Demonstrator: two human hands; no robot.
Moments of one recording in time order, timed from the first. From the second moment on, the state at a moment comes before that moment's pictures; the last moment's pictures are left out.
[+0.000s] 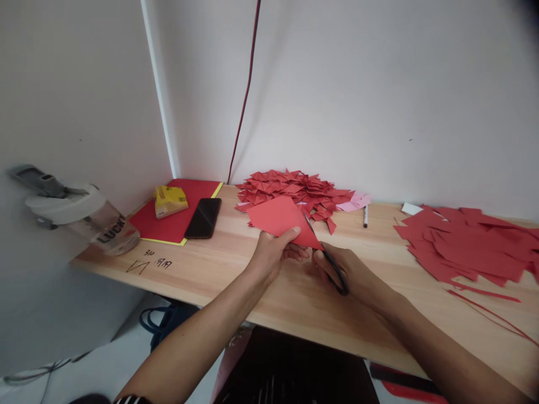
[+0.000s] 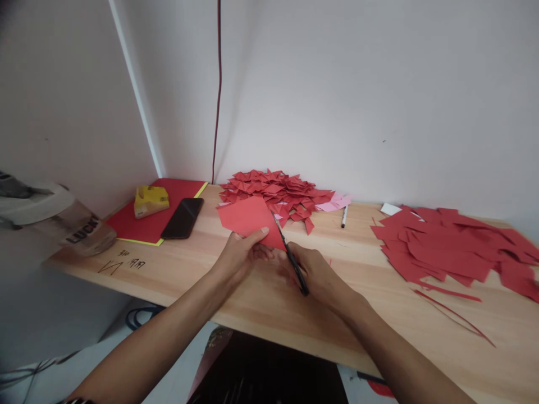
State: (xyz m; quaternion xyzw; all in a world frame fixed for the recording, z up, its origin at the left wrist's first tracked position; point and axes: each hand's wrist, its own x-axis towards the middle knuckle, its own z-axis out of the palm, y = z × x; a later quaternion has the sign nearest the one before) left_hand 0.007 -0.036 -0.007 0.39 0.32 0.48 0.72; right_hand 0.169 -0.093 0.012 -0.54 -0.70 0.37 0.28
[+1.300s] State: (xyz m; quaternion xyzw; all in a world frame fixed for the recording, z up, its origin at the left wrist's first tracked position) left_hand 0.007 -0.036 -0.009 0.42 0.34 0.45 0.71; right_hand 0.179 -0.086 -0.010 -0.55 -0.66 0.40 0.32
